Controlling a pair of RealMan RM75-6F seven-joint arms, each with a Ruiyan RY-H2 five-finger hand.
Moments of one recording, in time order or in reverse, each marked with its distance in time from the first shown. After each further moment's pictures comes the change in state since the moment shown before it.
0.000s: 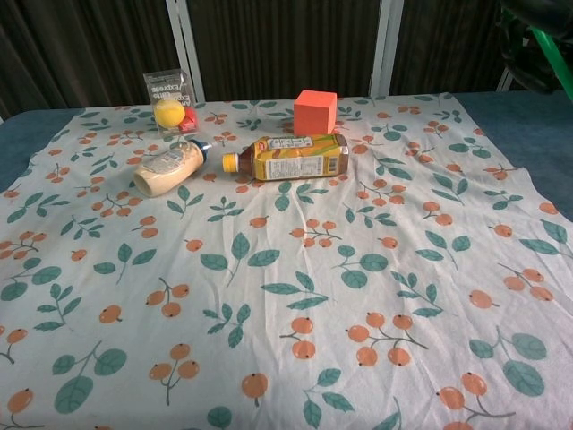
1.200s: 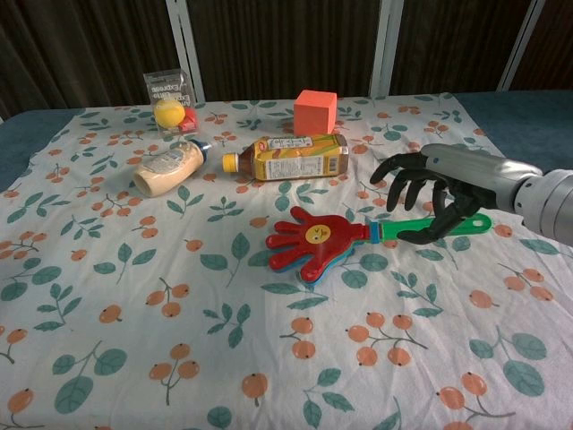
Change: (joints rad) left arm -0.004 0.002 0.000 0.002 -0.004 -0.011 -0.007; right arm 0.226 0.098 -0.049 0.061 0.385 -0.612 -1.068
